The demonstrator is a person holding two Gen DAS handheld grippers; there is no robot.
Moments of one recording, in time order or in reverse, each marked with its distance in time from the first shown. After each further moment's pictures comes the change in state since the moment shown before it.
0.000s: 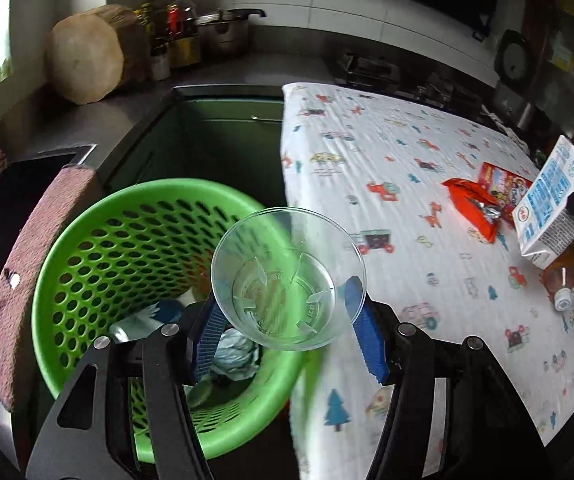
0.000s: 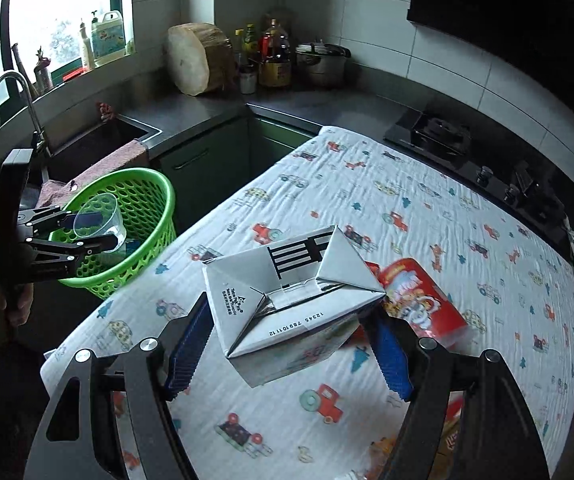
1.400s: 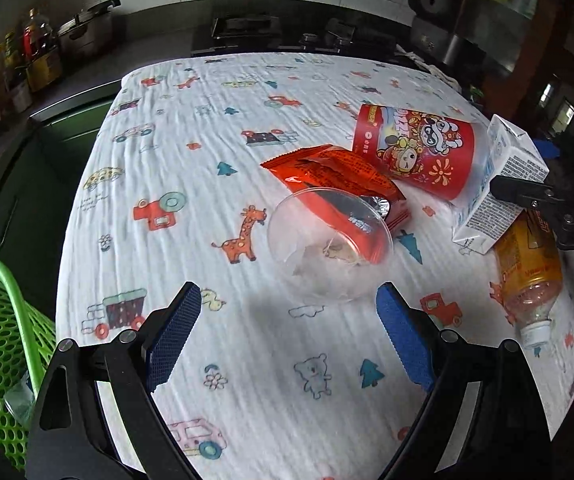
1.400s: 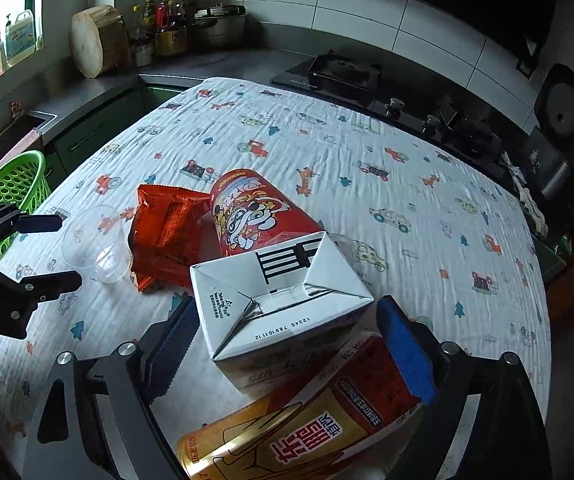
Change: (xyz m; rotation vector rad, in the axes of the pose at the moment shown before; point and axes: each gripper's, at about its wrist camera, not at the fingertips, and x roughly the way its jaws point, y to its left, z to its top) left arm 0.096 -0.199 0.027 0.243 0.098 -0.239; right arm 0.029 -0.150 -0.079 0.152 0.108 -0.243
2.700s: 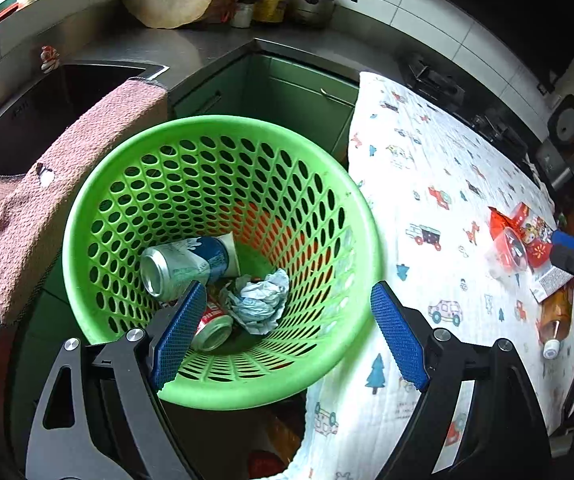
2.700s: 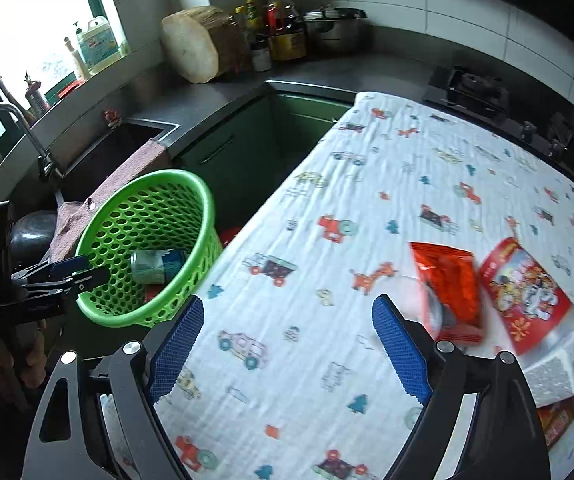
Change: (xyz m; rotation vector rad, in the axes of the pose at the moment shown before) left arm -0.150 0.197 -0.118 -0.522 -0.050 0.226; right arm -0.037 0.166 0.062 0.014 0.003 0.312
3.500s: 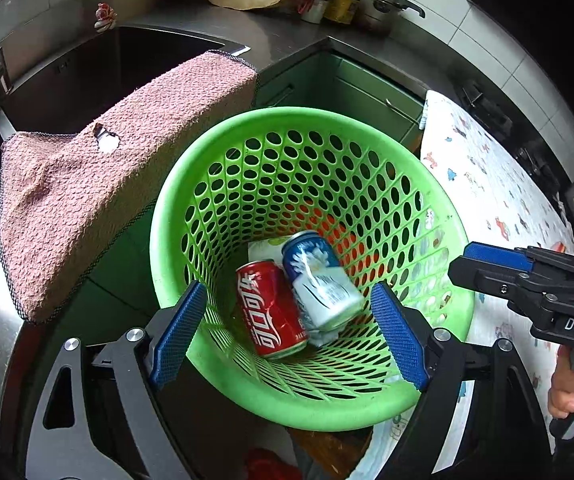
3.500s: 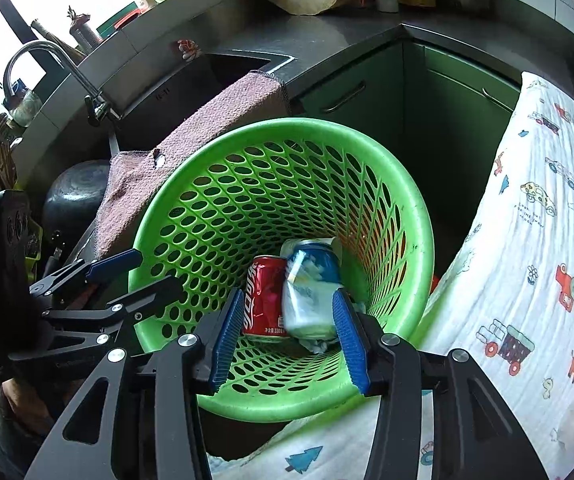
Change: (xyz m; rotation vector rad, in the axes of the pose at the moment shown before) left arm 0.008 0.096 0.001 -0.149 0.005 0.074; right arm 0.145 0.176 0.049 -0.148 0.219 0.291
